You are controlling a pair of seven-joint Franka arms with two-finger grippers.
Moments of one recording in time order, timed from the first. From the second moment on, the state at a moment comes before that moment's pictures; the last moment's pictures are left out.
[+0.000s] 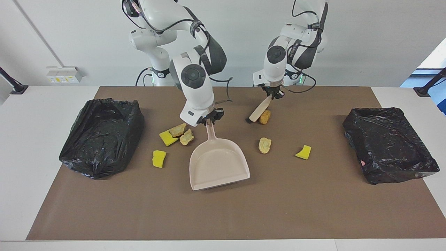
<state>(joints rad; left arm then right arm) -0.47 -0.12 -0.01 -2.38 -0.01 2.03 0.28 0.34 0.25 0.02 -1.61 0.04 1.62 -0.17</state>
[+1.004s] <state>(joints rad) -0.22 -0.12 0.01 -2.13 0.00 1.81 0.04 0.44 0.24 0.03 -1.76 -0.20 1.73 -0.77</state>
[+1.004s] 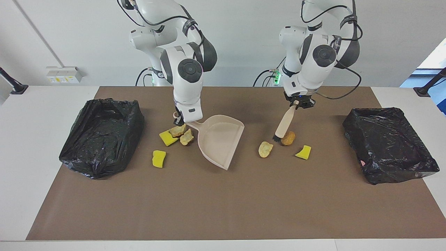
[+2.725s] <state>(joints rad) -0.51 0.03 -0.04 -2.20 -0.08 2.07 -0.32 0.49 0.28 0.04 -1.87 -0.09 1.95 -0.70</state>
